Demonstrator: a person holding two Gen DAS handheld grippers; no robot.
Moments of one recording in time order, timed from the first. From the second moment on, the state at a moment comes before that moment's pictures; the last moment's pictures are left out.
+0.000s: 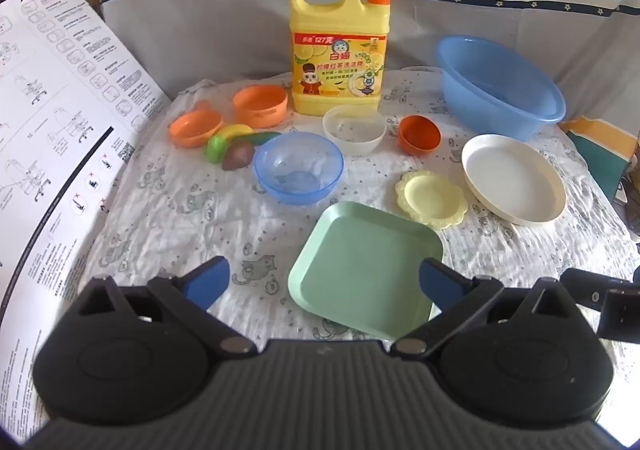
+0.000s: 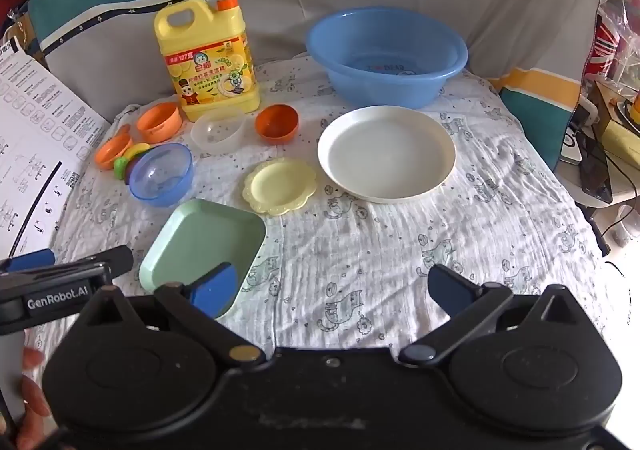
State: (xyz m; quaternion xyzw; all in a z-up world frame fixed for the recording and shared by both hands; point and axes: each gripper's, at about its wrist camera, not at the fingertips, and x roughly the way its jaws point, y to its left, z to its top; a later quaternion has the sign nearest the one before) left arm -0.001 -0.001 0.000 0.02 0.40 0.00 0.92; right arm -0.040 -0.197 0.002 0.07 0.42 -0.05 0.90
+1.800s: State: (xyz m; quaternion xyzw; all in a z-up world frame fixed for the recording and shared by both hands) left arm 0.002 -0.004 0.006 0.02 0.41 -0.01 0.91; right arm -0.041 -0.201 0.000 0.07 0.42 -0.05 0.90
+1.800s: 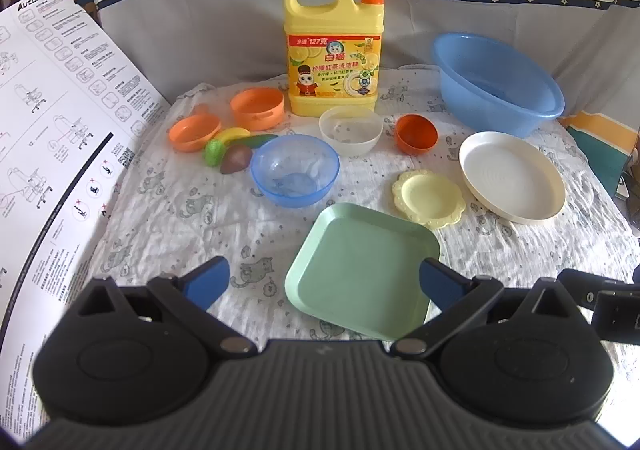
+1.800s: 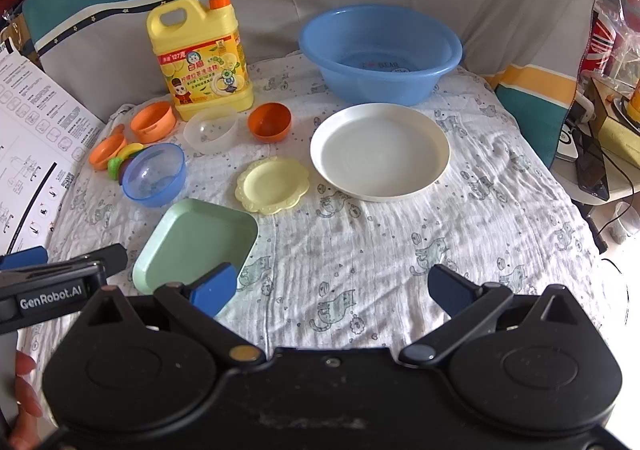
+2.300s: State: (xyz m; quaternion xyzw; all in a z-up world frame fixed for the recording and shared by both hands) left arm 0.001 -0.009 -0.005 0.03 0.42 -0.01 0.91; right arm -0.037 -0.206 -0.010 0.08 0.43 -0.06 0.90
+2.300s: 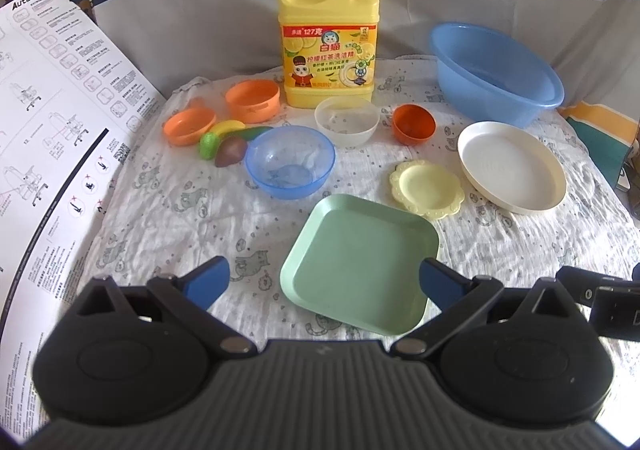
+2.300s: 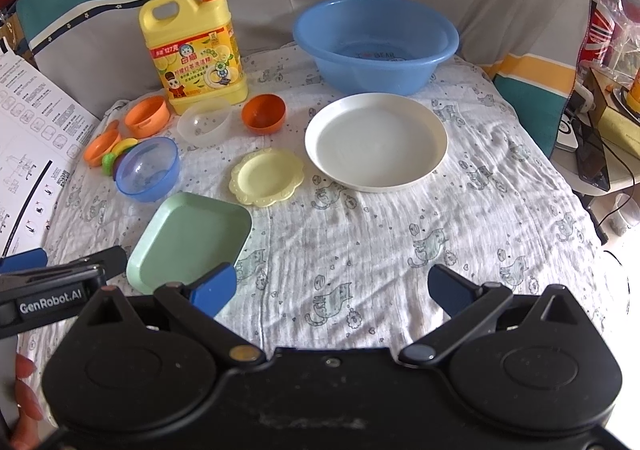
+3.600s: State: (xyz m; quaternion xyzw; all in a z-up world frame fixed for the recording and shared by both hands) left arm 0.122 -0.102 -0.052 0.07 0.43 -0.10 0.90; right arm 0.069 -0.331 -0.067 0.10 0.39 -0.12 0.91
